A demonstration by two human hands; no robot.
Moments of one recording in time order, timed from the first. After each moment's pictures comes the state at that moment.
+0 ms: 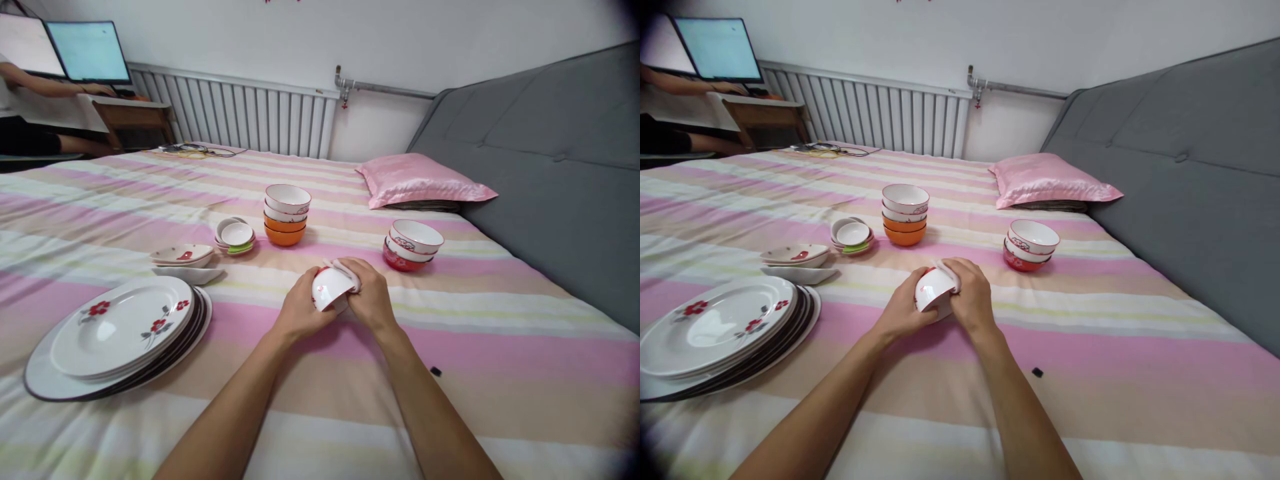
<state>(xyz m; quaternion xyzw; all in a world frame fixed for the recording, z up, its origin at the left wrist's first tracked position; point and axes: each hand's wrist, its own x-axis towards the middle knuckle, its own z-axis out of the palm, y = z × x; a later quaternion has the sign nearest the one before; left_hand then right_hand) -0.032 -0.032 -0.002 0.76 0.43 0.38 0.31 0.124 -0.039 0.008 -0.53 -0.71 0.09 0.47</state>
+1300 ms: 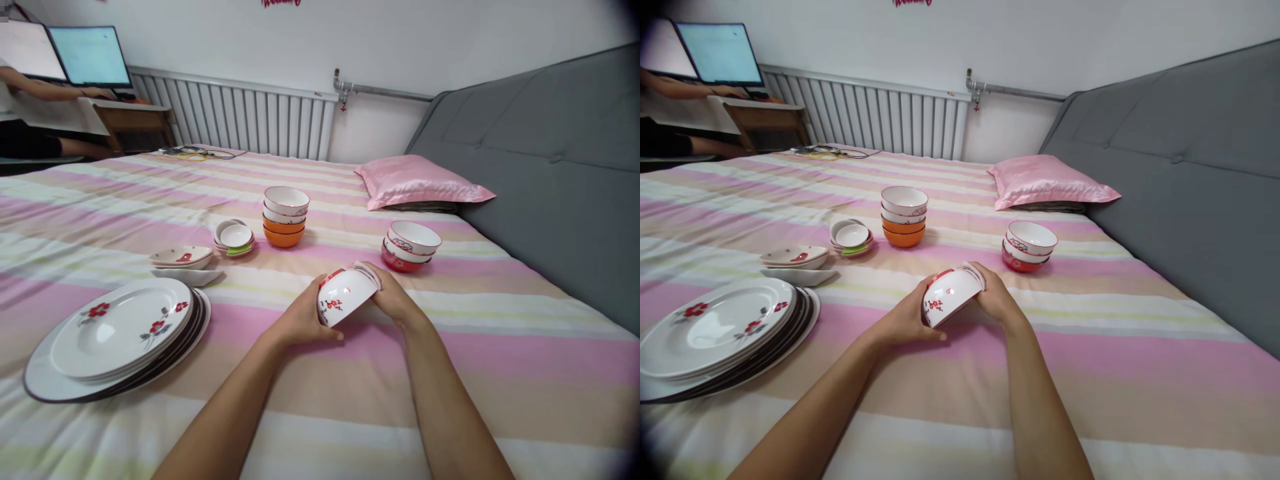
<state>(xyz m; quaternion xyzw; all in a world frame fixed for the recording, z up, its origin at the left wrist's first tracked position) -0.040 -0.029 -0.013 0.78 0.36 0.29 0.43 0.171 -0.029 -0.001 -0.48 -0.66 0.34 0.47</state>
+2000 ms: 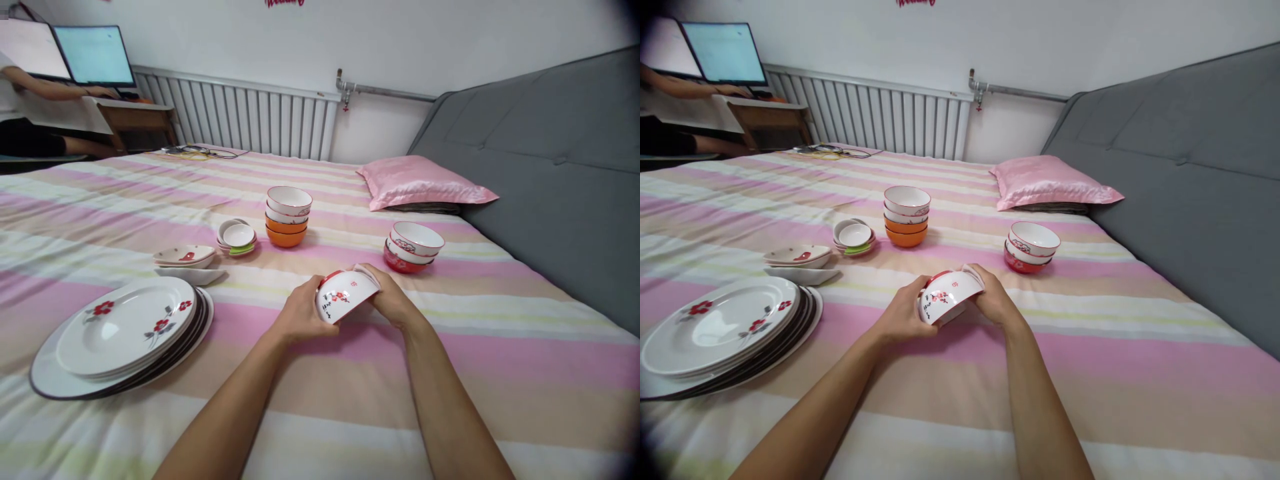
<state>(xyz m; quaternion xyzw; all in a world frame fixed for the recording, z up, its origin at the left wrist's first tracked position) -0.038 -0.035 0.005 0.80 0.41 0.31 0.31 0.163 -0.031 -0.001 -0.48 -0.64 0.38 0.46</state>
